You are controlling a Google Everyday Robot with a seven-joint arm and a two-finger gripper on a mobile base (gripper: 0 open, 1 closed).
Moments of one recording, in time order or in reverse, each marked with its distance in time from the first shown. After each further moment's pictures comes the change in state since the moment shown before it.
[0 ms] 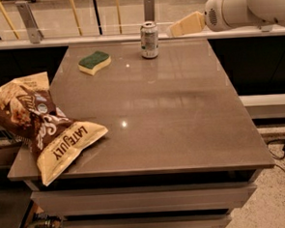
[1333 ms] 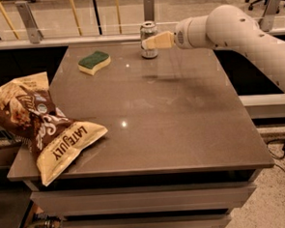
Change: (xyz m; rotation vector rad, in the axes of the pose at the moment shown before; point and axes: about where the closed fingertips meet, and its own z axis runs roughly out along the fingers) arm 0.020 0.040 0.128 -0.155 -0.084 0.099
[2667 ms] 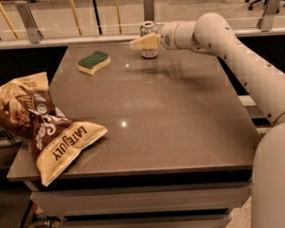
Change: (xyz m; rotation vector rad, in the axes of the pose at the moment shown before) arm -0.010 0.019 0.071 -0.173 -0.121 -0.057
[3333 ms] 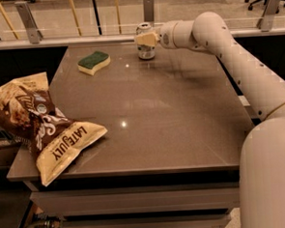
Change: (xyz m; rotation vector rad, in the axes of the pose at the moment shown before) arm 0.001 -0.006 0.014 -0.025 -0.001 0.007
